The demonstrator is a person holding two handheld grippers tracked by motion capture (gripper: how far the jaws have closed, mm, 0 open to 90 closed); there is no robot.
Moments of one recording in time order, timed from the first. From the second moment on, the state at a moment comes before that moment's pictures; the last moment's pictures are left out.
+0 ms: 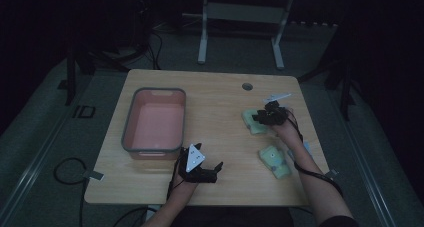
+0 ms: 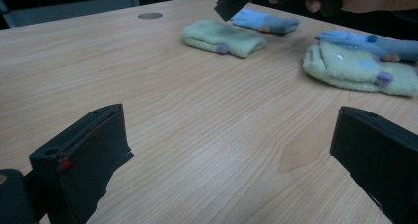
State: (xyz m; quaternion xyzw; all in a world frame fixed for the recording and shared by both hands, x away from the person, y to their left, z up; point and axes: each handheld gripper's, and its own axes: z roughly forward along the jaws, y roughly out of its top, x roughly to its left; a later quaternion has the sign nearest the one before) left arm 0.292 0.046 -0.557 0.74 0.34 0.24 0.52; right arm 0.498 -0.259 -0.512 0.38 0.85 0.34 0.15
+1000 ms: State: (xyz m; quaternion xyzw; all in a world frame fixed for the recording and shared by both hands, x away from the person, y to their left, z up) left arm 0.291 0.046 -0.557 0.74 0.35 0.24 0.52; right arm 0.464 -0.221 -0.505 0.44 0.81 0.36 0.14
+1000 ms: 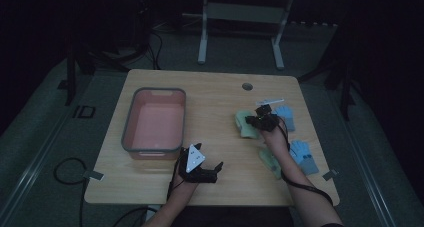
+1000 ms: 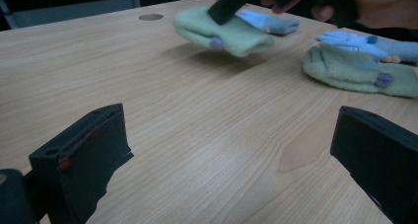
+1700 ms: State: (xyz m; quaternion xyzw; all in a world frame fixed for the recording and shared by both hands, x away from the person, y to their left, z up) left arm 0.290 0.045 -0.557 0.74 0.34 0.25 0.52; right arm 0.384 -0.162 -0.479 0.48 0.78 0.37 0.16
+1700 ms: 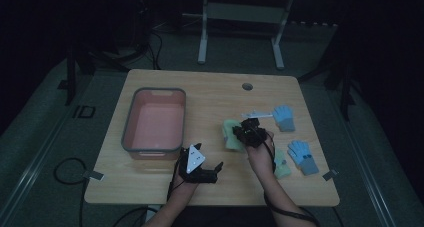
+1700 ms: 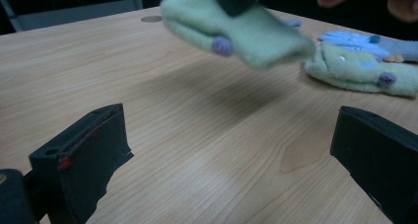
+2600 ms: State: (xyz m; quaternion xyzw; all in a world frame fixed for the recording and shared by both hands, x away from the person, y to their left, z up) left arm 0.291 0.046 -0.557 0.74 0.34 0.24 0.53; right arm 0.397 -0.154 -0.526 0.47 0.81 0.33 0.17
